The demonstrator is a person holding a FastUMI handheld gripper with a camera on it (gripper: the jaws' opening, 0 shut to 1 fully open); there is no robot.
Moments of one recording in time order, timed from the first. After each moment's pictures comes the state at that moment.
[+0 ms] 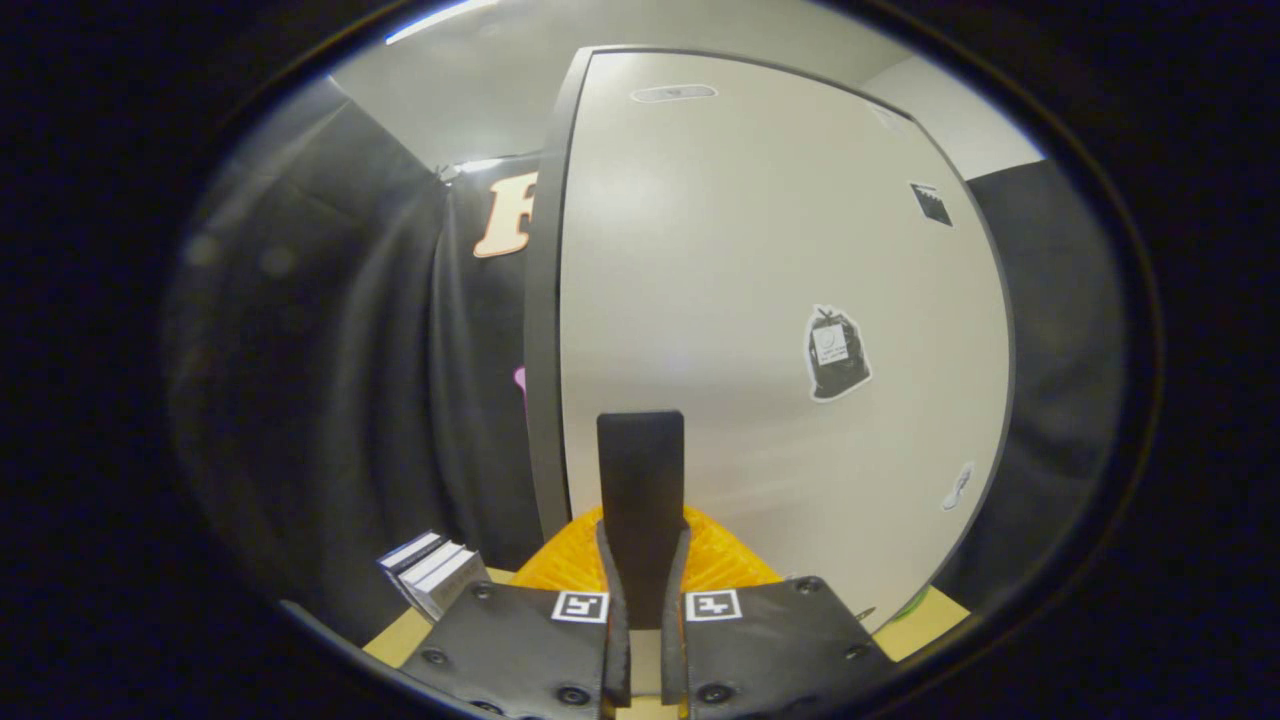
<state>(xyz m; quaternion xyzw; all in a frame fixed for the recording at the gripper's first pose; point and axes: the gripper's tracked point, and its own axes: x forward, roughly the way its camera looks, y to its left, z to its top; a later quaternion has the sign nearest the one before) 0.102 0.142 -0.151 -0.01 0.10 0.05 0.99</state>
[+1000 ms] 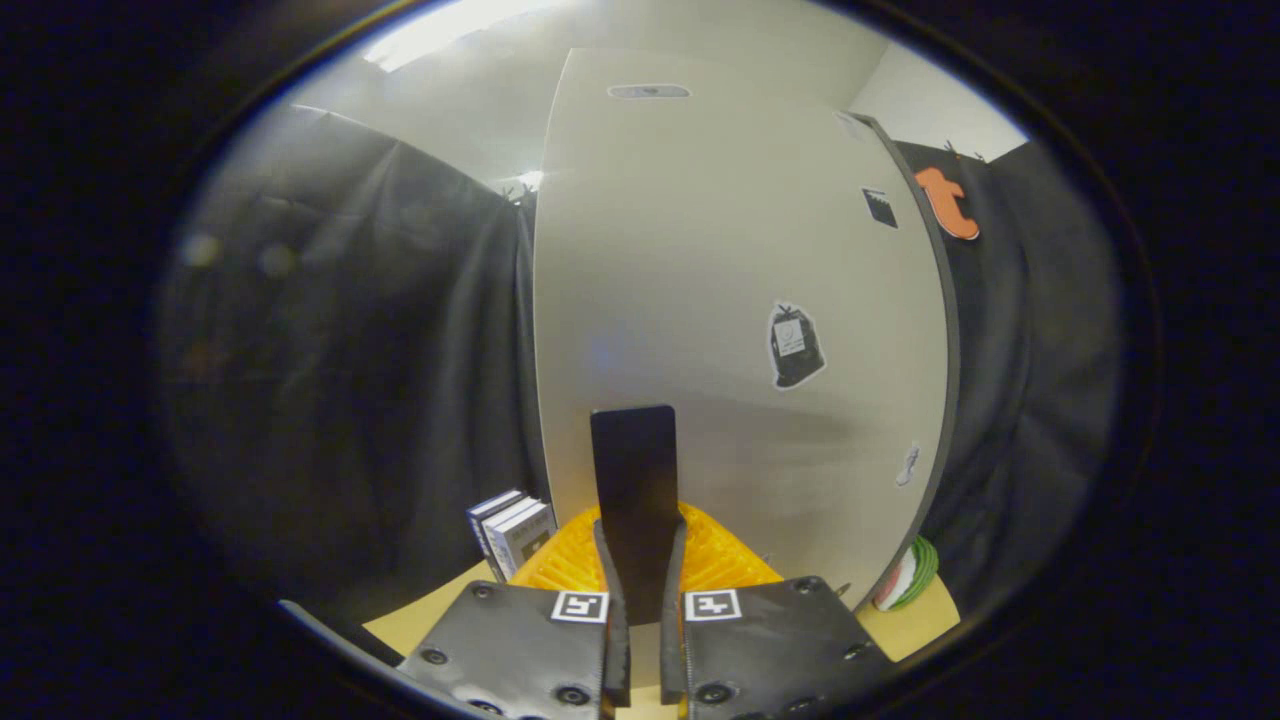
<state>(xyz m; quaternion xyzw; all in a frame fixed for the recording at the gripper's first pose) -0.014 0.084 -0.125 0.01 0.13 0.18 0.97</state>
